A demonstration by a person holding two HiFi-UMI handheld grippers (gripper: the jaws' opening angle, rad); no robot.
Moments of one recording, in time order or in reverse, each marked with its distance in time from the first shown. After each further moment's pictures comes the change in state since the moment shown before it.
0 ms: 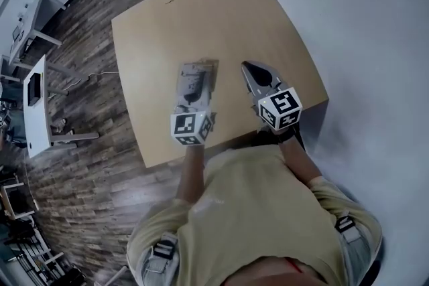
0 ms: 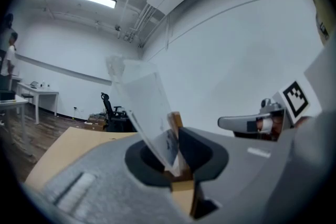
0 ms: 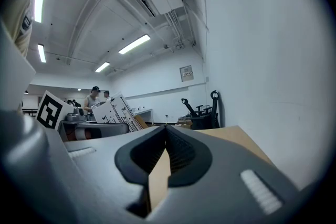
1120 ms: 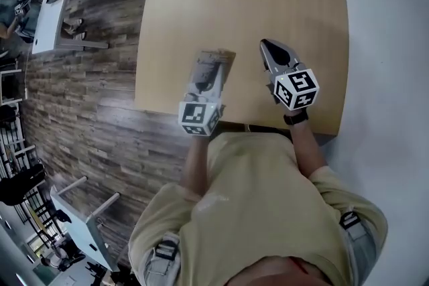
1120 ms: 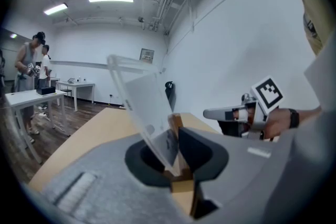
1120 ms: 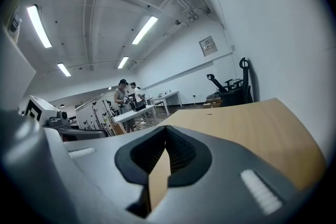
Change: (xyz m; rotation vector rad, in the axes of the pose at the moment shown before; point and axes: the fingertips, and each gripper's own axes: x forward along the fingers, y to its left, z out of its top) left arm -0.007 0.050 -0.095 -0.083 0.151 0.348; right arm 0.121 -0.026 -0.092 0.089 0.209 0.362
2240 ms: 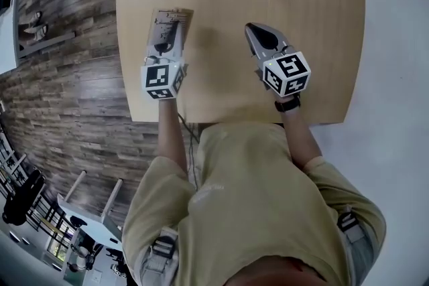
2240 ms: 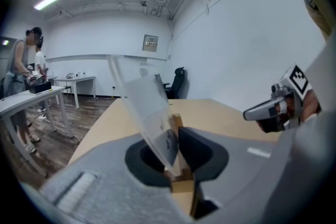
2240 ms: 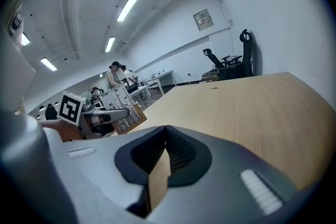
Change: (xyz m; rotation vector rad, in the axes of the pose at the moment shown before) left arm 0.145 0.298 -0.080 0.039 0.142 0.021; right arm 0.230 -0.022 -0.103 0.096 0.233 -0.051
